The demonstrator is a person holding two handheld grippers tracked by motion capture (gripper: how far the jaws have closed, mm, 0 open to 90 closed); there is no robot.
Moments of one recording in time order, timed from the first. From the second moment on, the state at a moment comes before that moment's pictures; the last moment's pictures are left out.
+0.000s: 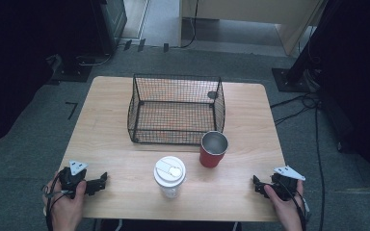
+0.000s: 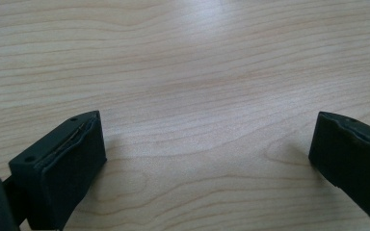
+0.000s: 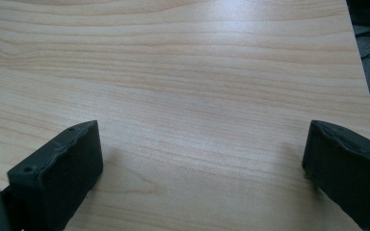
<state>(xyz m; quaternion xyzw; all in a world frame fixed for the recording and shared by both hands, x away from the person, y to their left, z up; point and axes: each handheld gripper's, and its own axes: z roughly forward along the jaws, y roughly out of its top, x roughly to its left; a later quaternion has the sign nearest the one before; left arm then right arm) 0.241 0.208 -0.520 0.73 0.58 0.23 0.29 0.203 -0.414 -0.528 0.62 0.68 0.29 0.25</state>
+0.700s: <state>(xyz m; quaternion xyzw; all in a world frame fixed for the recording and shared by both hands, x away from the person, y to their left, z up) 0.242 0.207 -0.520 0.73 0.58 0.24 0.29 0.193 -0.381 -0.489 0.56 0.69 0.36 0.27</state>
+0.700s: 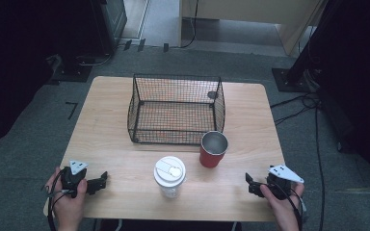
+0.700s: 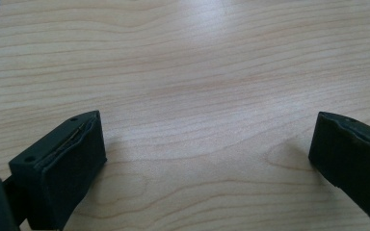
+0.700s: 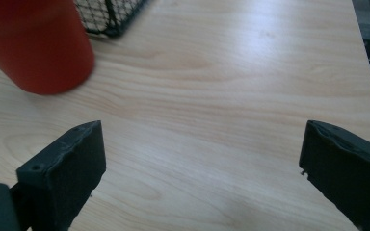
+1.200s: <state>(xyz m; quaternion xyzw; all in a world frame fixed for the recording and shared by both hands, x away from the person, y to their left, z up) 0.242 0.207 -0.520 0.73 0.58 0.24 0.29 0.200 -0.349 -0.468 0.53 0.70 0.39 0.27</state>
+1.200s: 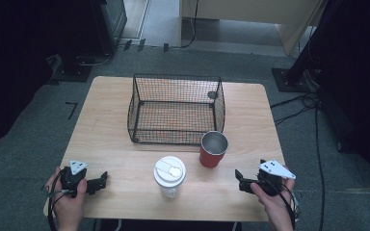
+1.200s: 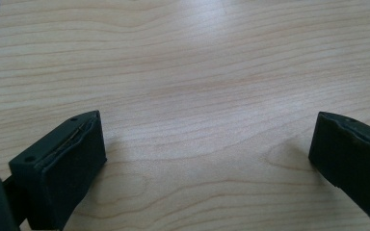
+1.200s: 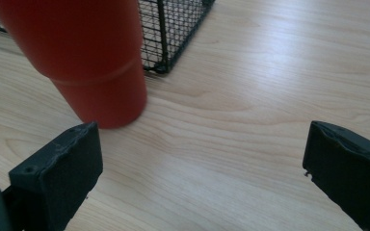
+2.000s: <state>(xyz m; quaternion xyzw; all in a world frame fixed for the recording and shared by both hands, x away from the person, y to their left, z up) 0.242 0.207 -0.520 0.73 0.58 0.24 0.29 0.223 -0.298 -0.451 0.48 0.72 0.43 0.26</state>
